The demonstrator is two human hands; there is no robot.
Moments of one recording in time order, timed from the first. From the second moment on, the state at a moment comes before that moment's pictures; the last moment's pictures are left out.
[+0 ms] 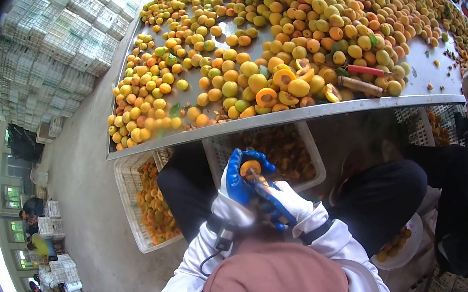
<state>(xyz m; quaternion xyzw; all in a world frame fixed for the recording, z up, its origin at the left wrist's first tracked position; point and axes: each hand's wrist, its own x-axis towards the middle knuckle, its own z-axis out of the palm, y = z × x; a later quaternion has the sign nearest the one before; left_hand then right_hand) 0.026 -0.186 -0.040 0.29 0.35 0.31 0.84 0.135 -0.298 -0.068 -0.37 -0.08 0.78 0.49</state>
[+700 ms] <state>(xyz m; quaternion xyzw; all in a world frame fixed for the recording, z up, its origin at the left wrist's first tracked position) 0.042 -0.187 -0.016 0.46 0.32 0.32 0.77 0.141 -0.309 -0.063 -0.29 -0.09 0.82 0.48</state>
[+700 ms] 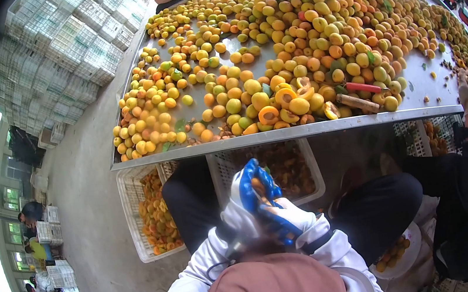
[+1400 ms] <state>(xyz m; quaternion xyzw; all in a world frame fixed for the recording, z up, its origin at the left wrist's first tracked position) -0.002 -0.159 0.008 0.65 0.39 0.43 0.50 0.134 -0.296 -0.095 -0.56 -0.14 0.54 0.61</state>
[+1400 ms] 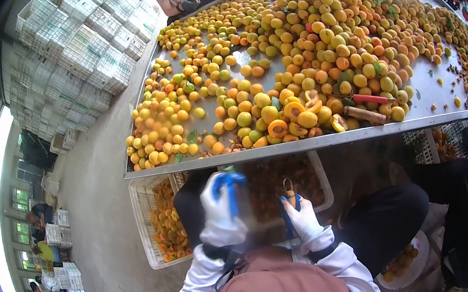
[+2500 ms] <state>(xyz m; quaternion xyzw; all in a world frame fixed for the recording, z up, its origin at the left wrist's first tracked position) 0.101 -0.073 0.007 0.86 0.34 0.25 0.29 0.131 -0.303 -0.097 -0.61 -0.20 0.48 0.60</state>
